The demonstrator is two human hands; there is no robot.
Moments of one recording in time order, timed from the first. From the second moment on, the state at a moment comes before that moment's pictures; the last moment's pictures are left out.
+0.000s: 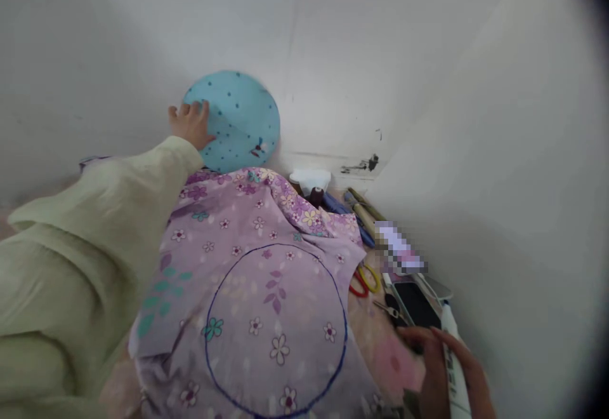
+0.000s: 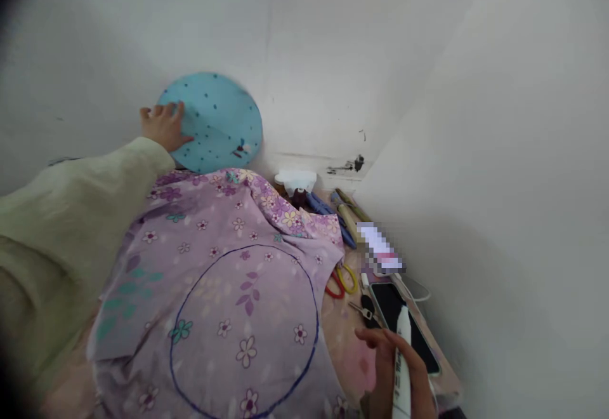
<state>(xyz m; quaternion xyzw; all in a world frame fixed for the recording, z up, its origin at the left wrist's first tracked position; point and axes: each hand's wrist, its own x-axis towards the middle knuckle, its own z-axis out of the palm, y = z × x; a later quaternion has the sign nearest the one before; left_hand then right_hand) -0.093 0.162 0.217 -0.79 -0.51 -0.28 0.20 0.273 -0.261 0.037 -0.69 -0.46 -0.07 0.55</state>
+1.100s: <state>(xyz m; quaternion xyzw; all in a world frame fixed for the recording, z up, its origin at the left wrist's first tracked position) 0.005 -0.040 0.199 -0.97 -0.18 -0.14 -0.12 0.286 -0.195 0.072 -0.68 -0.58 0.09 0.44</state>
